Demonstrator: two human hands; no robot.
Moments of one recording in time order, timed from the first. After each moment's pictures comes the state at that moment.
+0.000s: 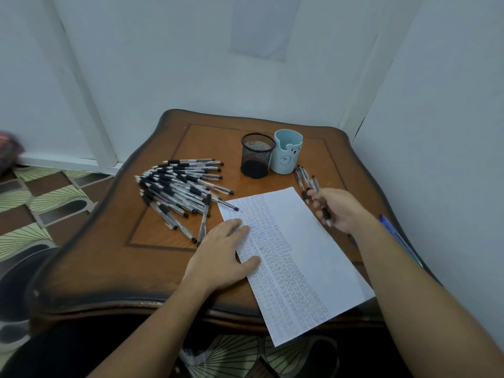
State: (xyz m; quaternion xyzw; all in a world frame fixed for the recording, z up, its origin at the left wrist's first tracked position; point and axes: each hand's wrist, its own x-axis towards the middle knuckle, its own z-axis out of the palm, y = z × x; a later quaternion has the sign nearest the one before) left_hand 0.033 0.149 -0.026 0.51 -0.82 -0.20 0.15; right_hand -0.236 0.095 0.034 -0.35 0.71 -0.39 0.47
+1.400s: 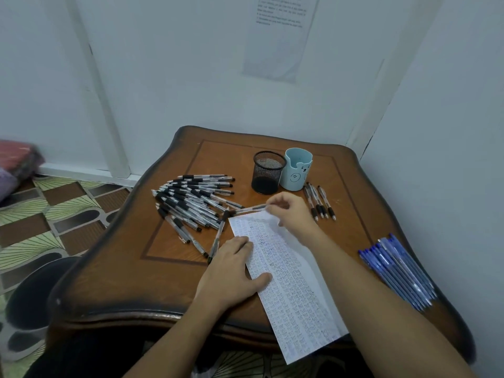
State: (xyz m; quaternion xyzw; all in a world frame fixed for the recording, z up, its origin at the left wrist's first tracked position) left_hand 0.037 0.152 -0.030 0.52 -0.82 -0.17 0.19; right_hand -0.140 0.076 0.021 -0.57 0.60 -0.40 0.39
